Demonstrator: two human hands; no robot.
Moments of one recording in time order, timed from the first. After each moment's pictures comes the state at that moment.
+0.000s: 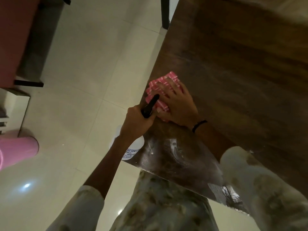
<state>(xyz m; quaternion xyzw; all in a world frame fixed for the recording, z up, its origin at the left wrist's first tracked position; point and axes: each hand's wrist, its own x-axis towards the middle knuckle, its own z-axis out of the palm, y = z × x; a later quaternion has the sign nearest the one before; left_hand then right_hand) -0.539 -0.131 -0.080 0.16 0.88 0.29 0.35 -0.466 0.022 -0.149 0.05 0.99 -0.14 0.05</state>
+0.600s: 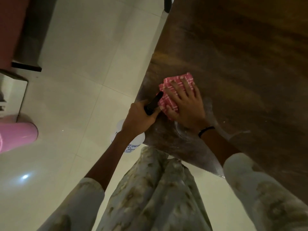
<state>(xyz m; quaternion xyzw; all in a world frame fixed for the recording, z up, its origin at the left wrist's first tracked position) -0.489 -0.183 -0.074 0.18 0.87 0.31 0.34 -0.386 -0.030 -0.145 0.14 0.98 -0.13 0.10</state>
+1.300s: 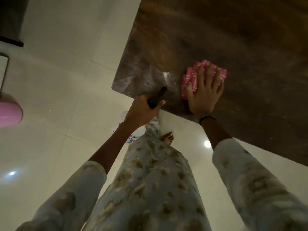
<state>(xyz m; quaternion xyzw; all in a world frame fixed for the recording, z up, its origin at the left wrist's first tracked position) -0.366 -0.248 -0.094 0.23 0.84 0.33 0.37 -0.248 -0.071 -0.145 0.43 0.89 -0.12 0.08</state>
